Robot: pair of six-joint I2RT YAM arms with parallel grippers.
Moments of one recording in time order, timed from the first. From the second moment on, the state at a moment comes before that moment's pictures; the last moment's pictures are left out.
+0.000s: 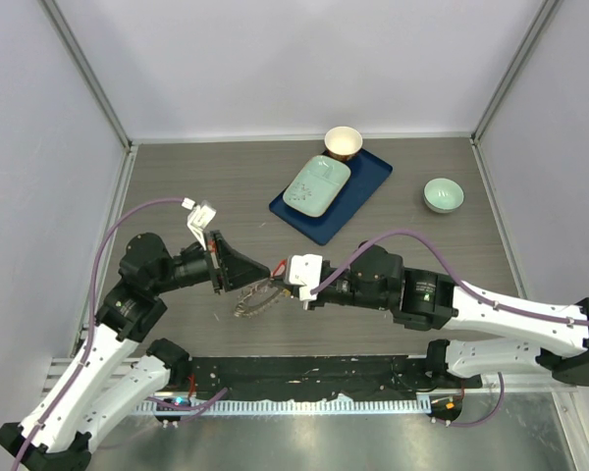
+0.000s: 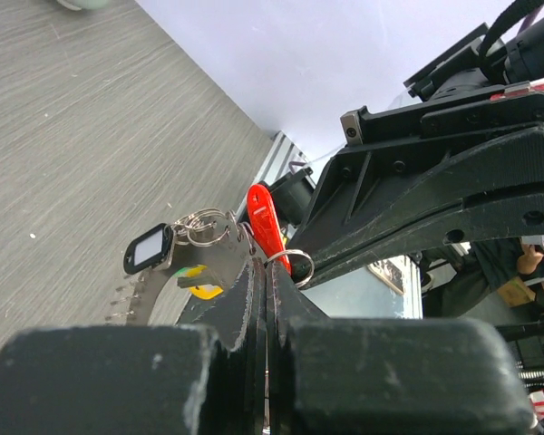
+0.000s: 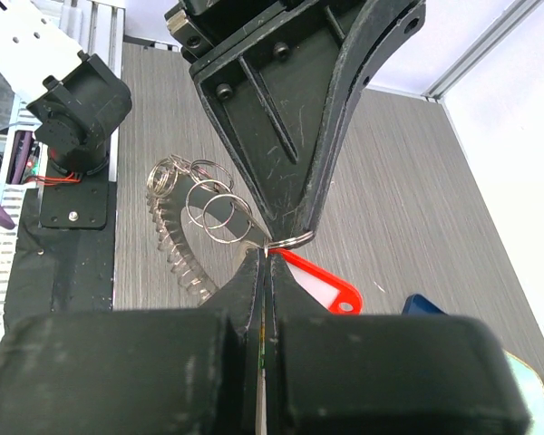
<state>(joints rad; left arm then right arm) -0.53 0.63 0.77 -0.19 0.73 -0.70 1.28 1.06 1.06 -0.17 -0.02 -0.39</state>
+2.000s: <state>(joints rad) -0.53 0.64 0.74 -0.11 0.89 -0.30 1.28 0.99 1.08 -0.25 -0.16 -0.41</state>
